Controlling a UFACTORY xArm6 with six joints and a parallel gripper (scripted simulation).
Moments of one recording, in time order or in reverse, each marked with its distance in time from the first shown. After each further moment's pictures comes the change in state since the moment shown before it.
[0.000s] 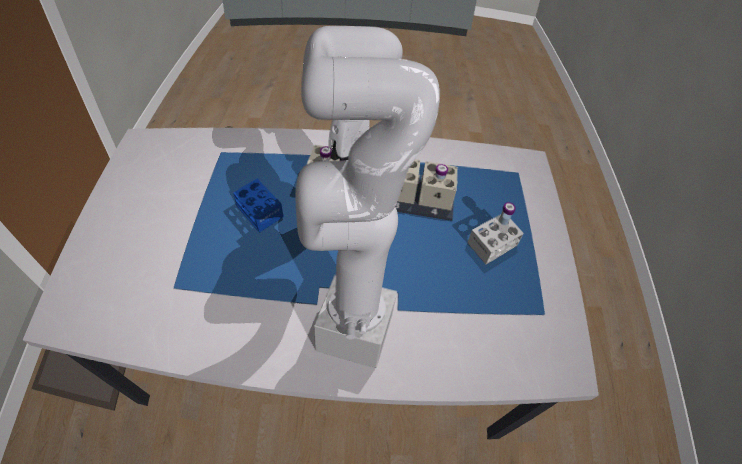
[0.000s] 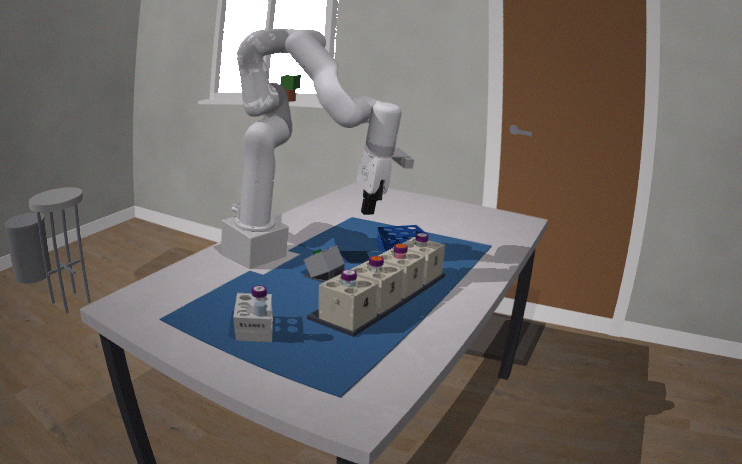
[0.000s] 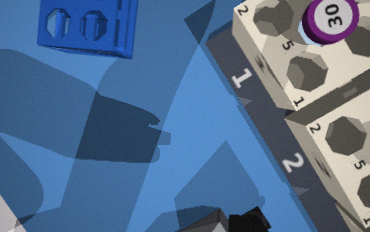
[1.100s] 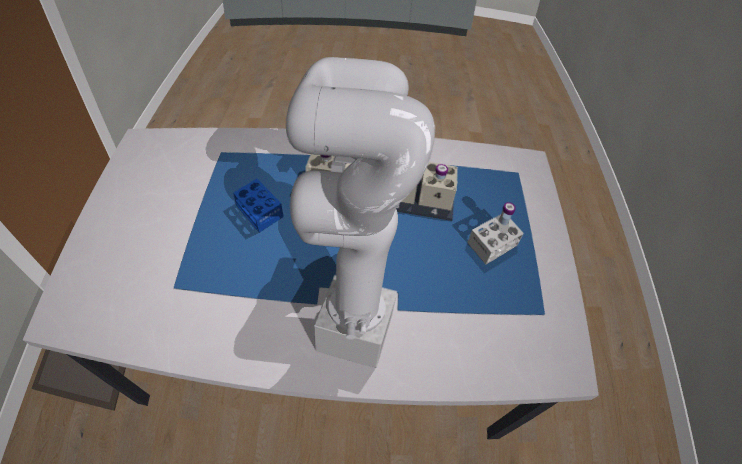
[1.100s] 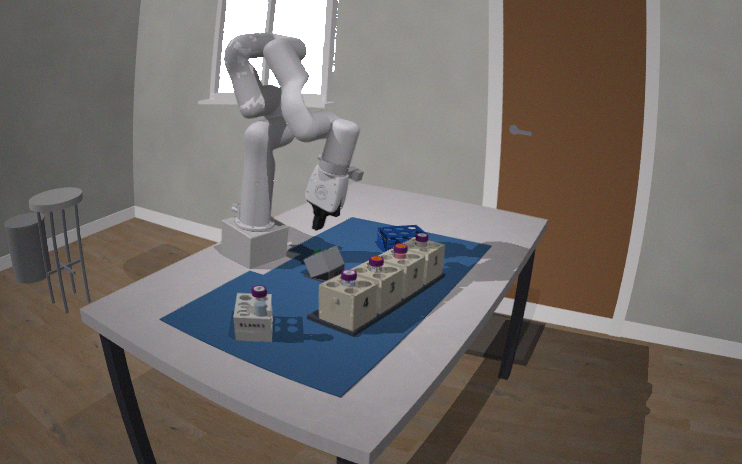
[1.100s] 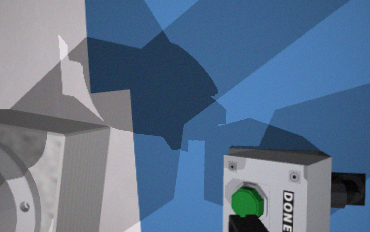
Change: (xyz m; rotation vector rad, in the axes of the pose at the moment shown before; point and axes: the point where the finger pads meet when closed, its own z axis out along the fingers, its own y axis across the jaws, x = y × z) arm -0.114 -0.043 0.062 0.072 -0.073 -0.576
